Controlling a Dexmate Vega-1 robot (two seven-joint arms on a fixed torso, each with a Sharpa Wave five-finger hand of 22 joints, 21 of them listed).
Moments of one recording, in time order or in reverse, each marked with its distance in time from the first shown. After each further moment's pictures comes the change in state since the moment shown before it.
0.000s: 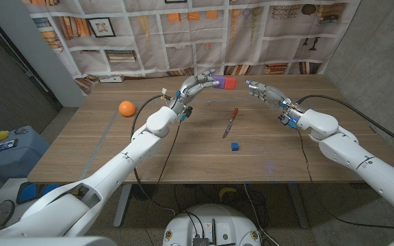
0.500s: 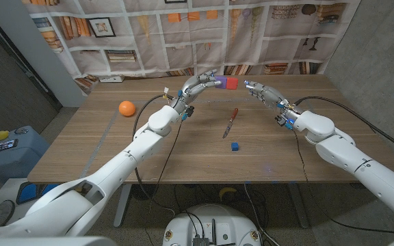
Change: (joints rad) left arm -0.019 -0.014 0.009 0.030 -0.012 0.000 -0.022; left_hand 0.000 0.000 -0.004 -0.001 0.000 0.000 0.000 0.000 0.000 0.000 0.000 0.000 0.000 0.000 0.000 0.000 0.000 0.000 0.000 0.000 0.000; right arm -0.024 0.012 0.003 -0.051 -0.017 -0.027 -0.058; right_hand 0.017 -0.001 0.009 -0.001 0.017 0.015 0.010 0.018 0.009 -0.004 0.007 0.009 0.000 -0.002 0.002 0.000 0.005 -0.030 0.030 0.000 0.000
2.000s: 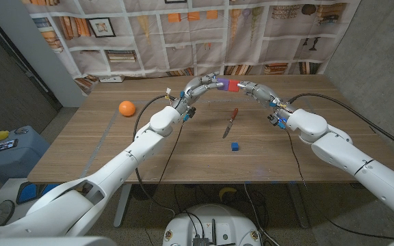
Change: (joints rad) left arm -0.001 0.001 0.013 -0.011 0.006 0.026 0.003; left_hand -0.005 0.005 -0.010 -0.004 0.000 0.006 0.006 -0.004 0.000 0.000 0.000 0.000 0.000 0.000 0.000 0.001 0.000 -0.004 0.004 0.000 0.000; right arm -0.046 -0.038 -0.001 -0.211 -0.088 -0.174 -0.163; right_hand -0.026 0.014 -0.003 0.014 0.004 0.073 0.059 0.040 0.026 0.005 0.005 0.022 0.002 0.000 0.000 0.023 0.009 0.057 -0.009 0.023 0.002
